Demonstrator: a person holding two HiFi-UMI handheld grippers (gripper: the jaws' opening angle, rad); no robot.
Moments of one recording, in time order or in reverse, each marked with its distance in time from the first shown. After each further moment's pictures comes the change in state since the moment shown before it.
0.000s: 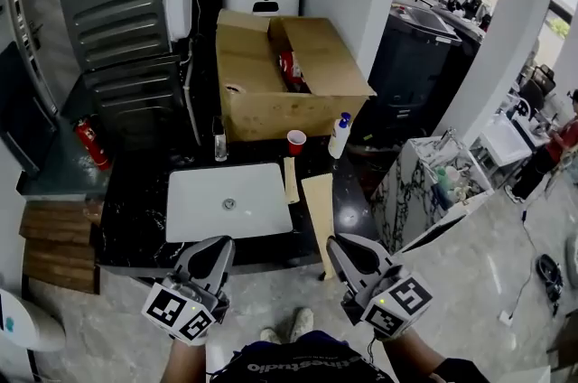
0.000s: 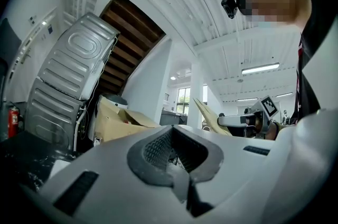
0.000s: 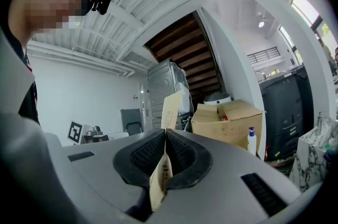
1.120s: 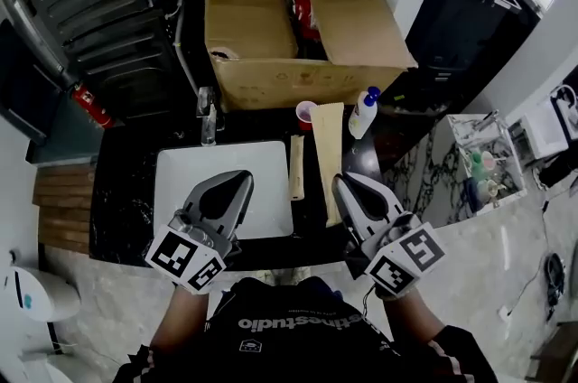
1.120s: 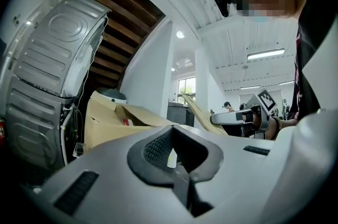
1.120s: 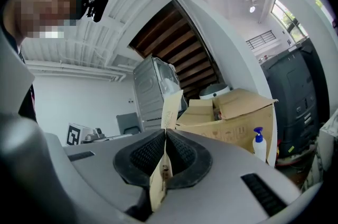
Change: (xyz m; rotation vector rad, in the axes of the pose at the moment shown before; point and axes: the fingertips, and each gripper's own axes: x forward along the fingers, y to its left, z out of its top) left arm 0.224 0.083 -0.040 0.077 0.096 -0.008; right arm 0.150 -0.193 -0.005 0.124 0.010 0.048
